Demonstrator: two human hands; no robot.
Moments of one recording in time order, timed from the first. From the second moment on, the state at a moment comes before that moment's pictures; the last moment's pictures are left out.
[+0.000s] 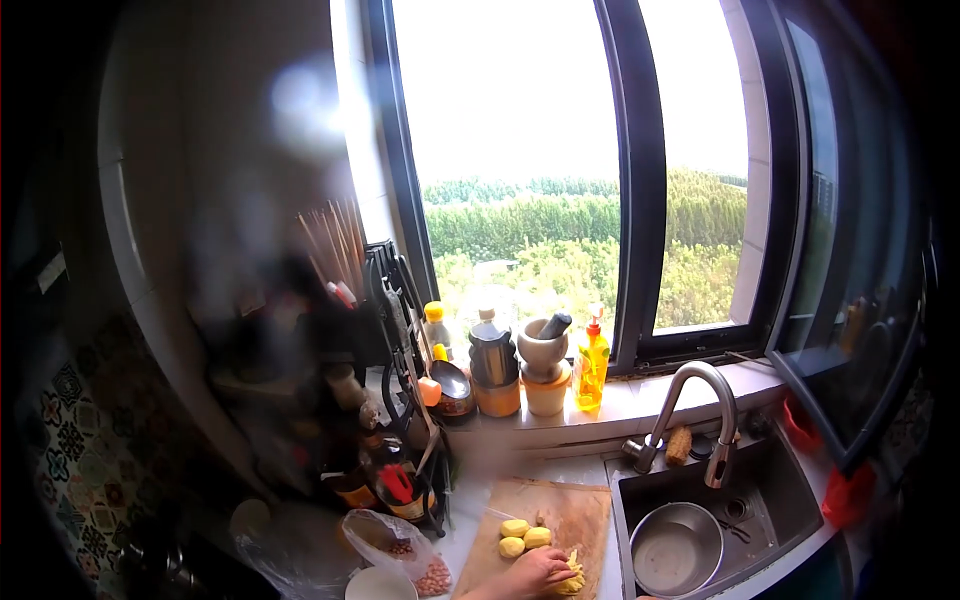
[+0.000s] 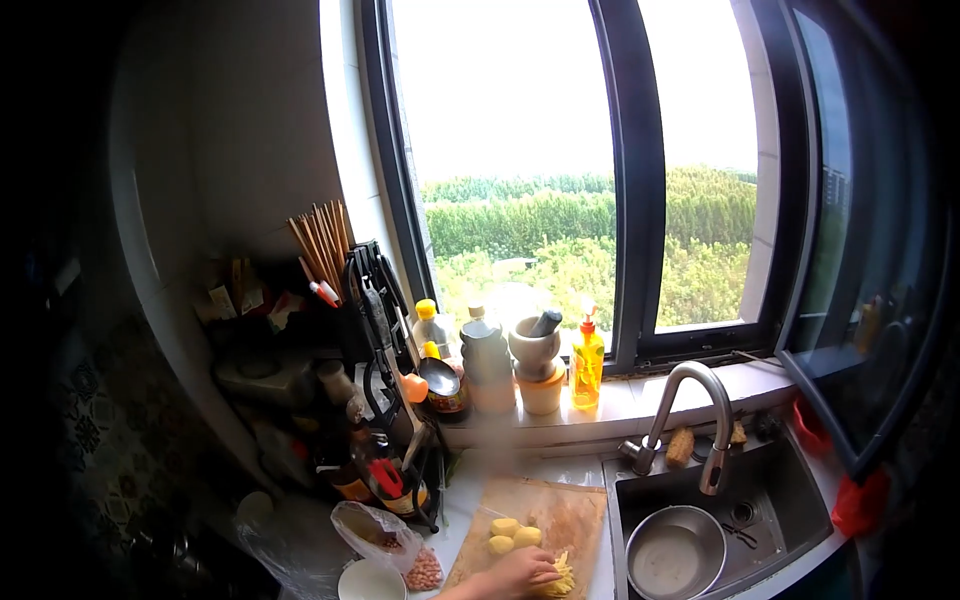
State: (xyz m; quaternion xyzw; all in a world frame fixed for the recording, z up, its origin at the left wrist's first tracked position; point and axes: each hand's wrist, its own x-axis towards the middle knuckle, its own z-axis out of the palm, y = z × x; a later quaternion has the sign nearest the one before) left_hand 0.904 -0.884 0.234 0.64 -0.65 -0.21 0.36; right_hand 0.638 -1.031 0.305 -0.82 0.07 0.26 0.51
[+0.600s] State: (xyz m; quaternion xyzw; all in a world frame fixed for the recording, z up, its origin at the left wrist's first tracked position) left_hand 0.892 -0.875 0.273 0.59 -0.67 -0.35 0.29; right_hand 0.638 -1.049 0.334 -0.98 -0.05 -0.08 0.16
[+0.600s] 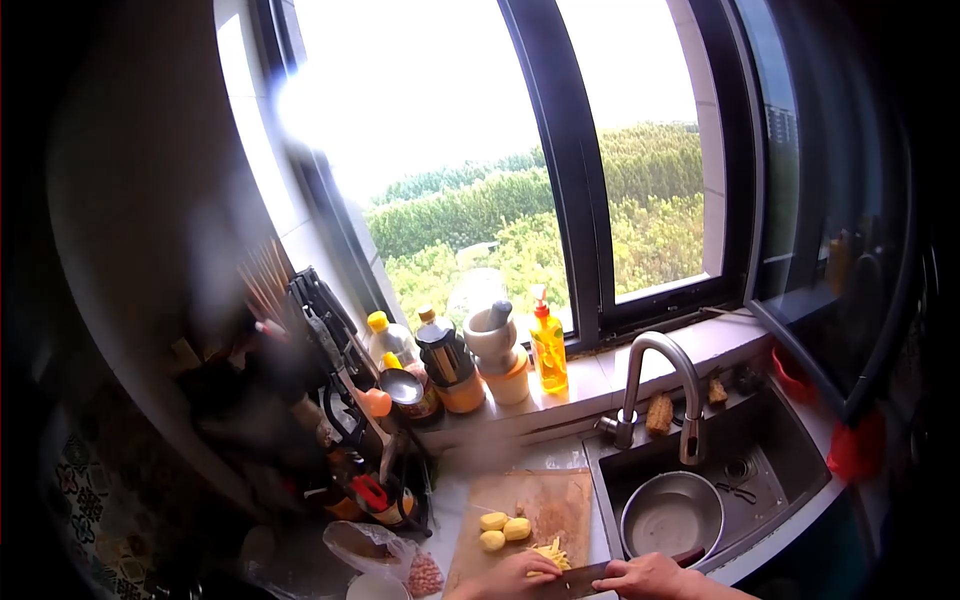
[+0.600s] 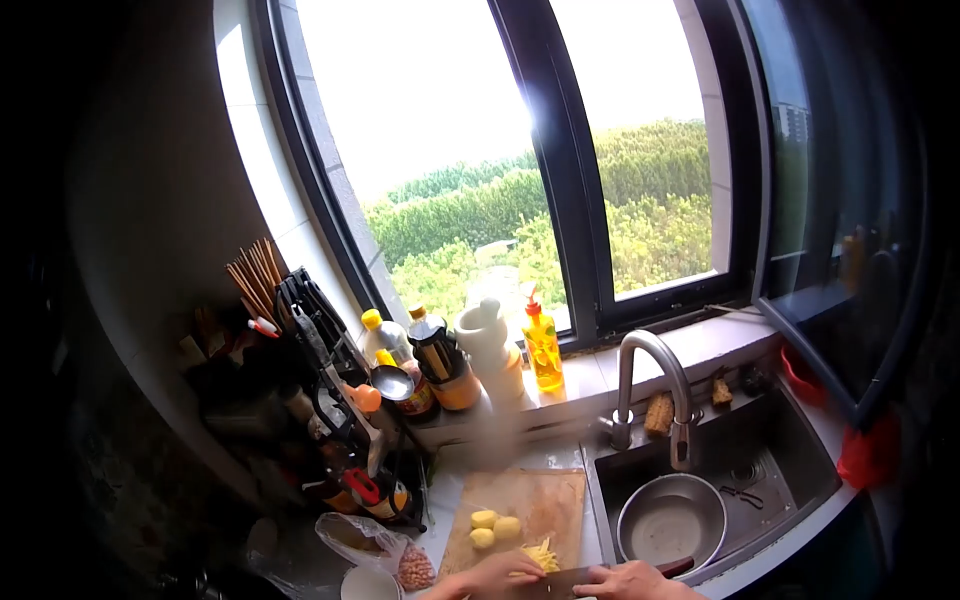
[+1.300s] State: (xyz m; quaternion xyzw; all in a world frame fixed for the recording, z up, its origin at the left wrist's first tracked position) left_hand 0.942 -0.856 0.221 0.89 -0.30 -0.12 0.32; right_hand 0.576 -1.071 0.296 -0.93 -0.01 -0.04 0.36
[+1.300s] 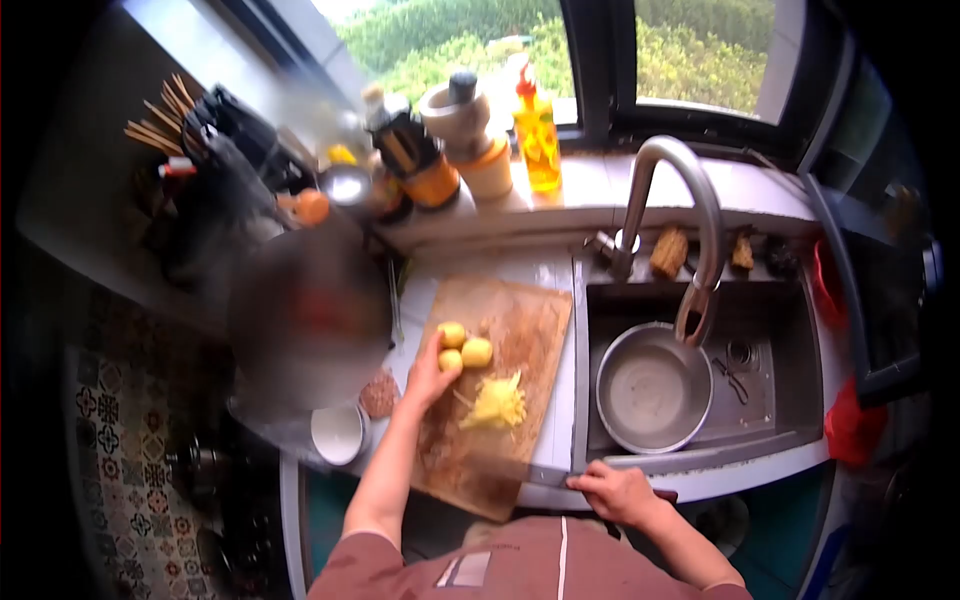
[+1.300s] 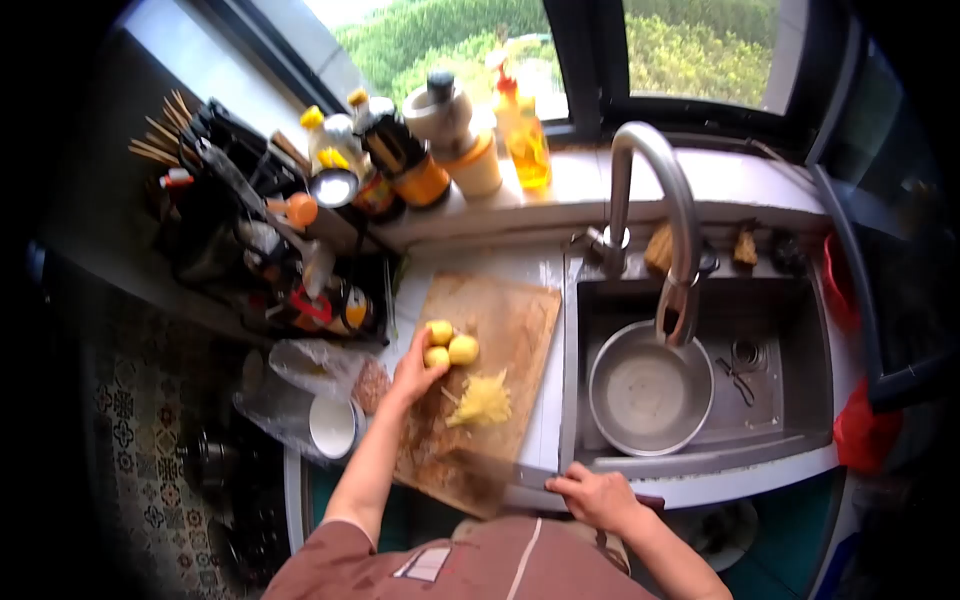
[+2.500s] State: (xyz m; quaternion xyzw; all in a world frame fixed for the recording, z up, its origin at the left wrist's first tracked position) left_hand 0.818 -0.756 0.206 0.66 -0.62 -0.01 0.42; right_hand 0.616 -0.915 0.343 -0.92 0.24 0.00 0.30
